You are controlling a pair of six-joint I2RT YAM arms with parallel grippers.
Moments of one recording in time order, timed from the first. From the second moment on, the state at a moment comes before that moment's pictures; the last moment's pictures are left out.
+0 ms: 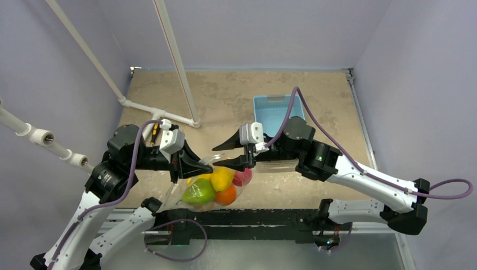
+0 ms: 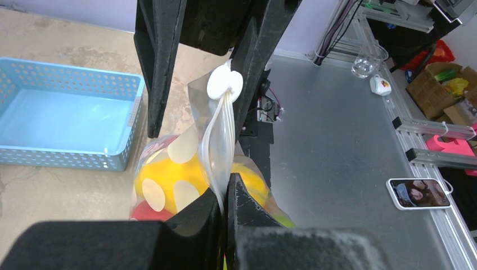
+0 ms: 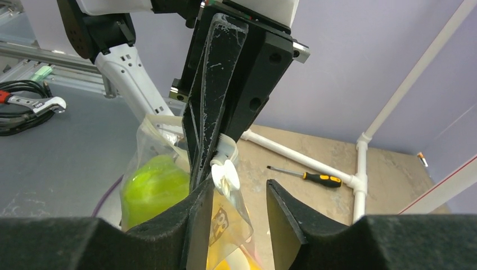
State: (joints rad) left arm -0.57 0.67 1.07 -0.57 0.96 -0.06; right arm 1.13 1.11 1.20 -0.06 -0.48 -0.20
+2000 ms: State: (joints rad) left arm -0.57 0.71 1.21 -0.48 0.89 -0.10; right arm 1.13 1.09 1.15 -0.01 -0.51 -0.17
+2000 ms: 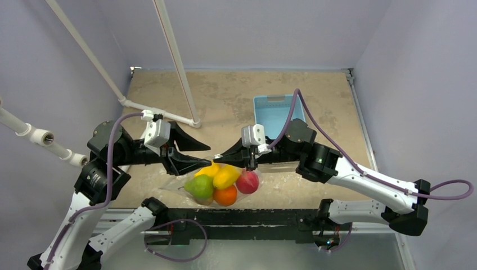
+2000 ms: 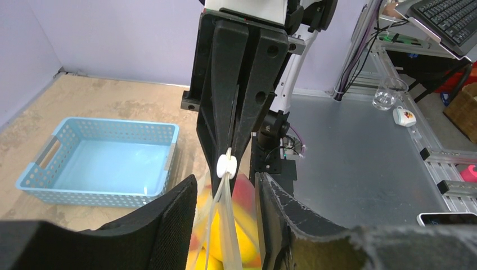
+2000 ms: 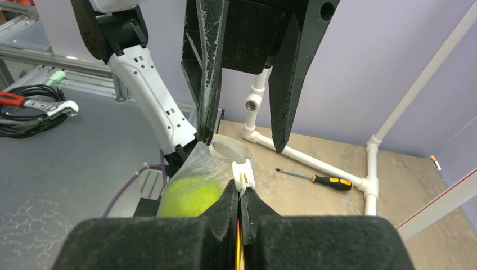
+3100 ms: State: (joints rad) left arm -0.57 0.75 1.14 -0.39 0.94 -0.13; right arm 1.13 1.12 1.16 -0.04 -0.44 -0.12
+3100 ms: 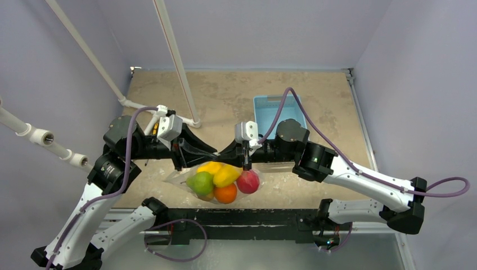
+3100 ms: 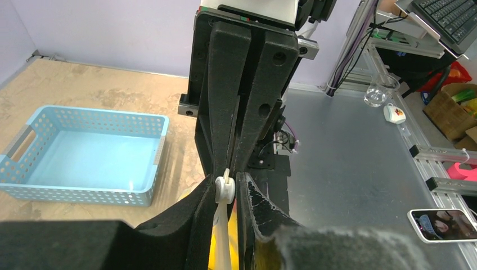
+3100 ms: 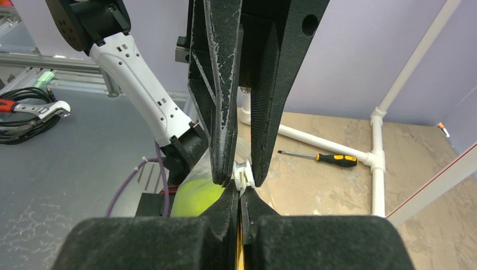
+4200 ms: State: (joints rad) left arm -0.57 0.74 1.13 -0.42 0.88 -0.07; right arm 1.13 1.05 1.15 -0.06 -0.32 -0.11
